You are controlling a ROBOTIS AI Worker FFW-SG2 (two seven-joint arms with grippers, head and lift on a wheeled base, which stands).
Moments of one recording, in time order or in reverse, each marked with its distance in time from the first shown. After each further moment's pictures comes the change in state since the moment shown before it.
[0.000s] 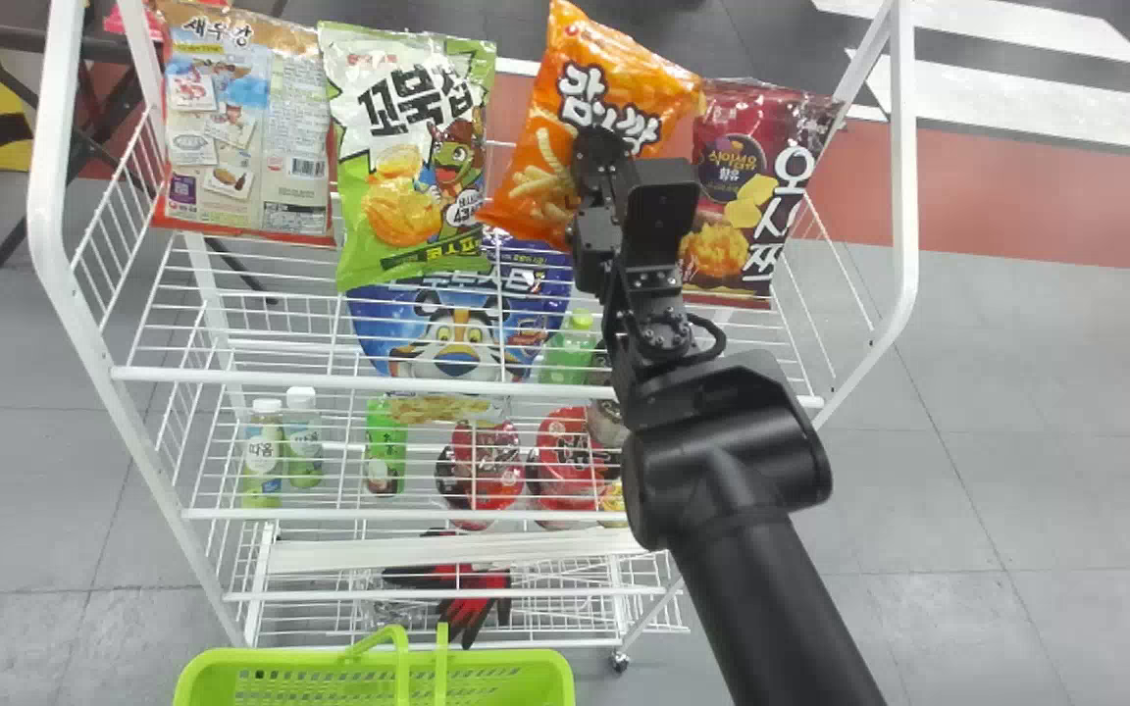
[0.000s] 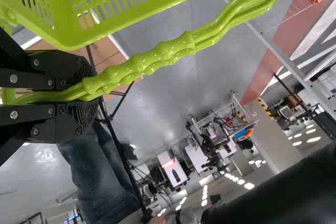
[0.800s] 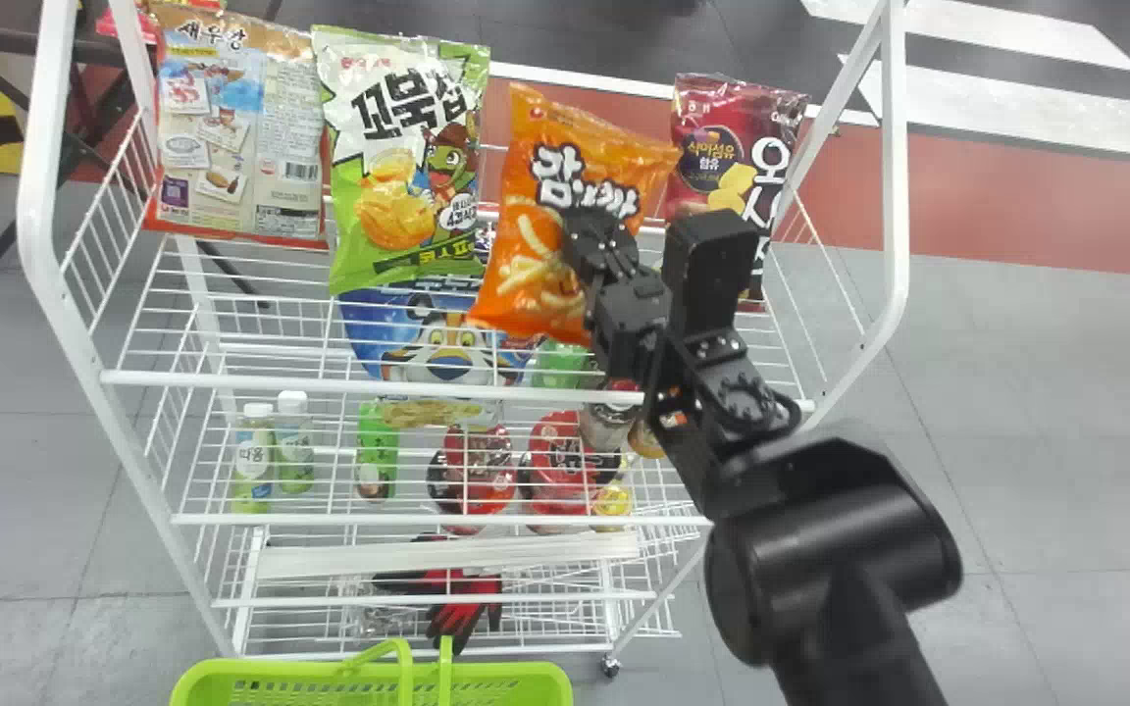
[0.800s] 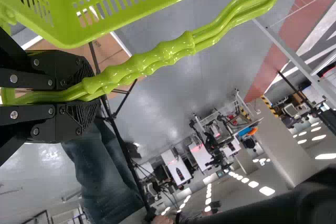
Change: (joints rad) left arm 0.007 0.003 -0.028 -0.018 -0.018 0.007 0.004; right arm 0.270 -0.148 -0.017 -0.479 -0.127 0.354 0.184
